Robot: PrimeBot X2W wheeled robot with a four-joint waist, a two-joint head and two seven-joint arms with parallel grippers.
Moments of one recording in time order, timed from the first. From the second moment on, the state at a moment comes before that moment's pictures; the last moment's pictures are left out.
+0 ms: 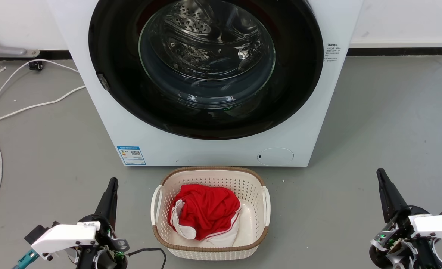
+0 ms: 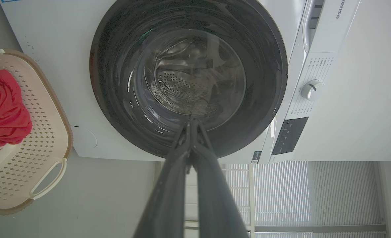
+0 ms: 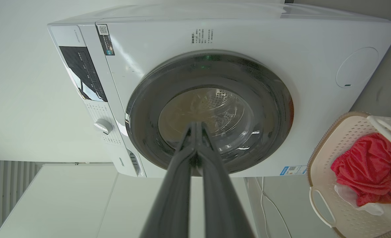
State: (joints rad) left arm -0.10 0.05 0.11 0.25 -1.61 -0.13 0.11; right arm -0.10 -0.05 -0.11 0.25 1.61 0.13 0.11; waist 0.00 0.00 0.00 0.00
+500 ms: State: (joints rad) left arm -0.10 0.05 0.11 0.25 -1.61 -0.13 0.11; right arm -0.10 -0.05 -0.11 0.25 1.61 0.13 0.11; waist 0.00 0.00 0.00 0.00
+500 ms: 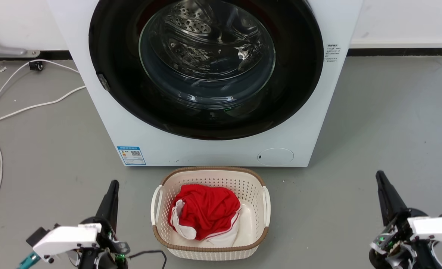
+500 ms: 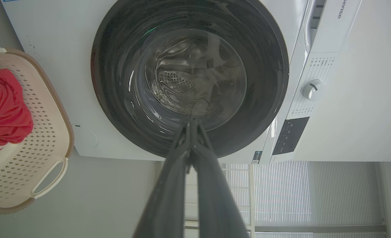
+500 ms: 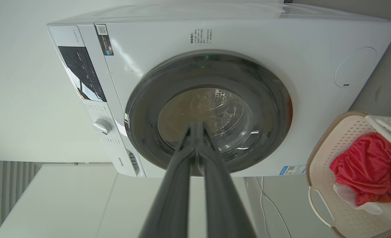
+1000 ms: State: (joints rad) left arm -0.08 0.05 0.07 0.24 -1.55 -0.13 0.06; right arm -0.06 -0.05 -0.10 0.22 1.53 0.13 0.06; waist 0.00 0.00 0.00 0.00
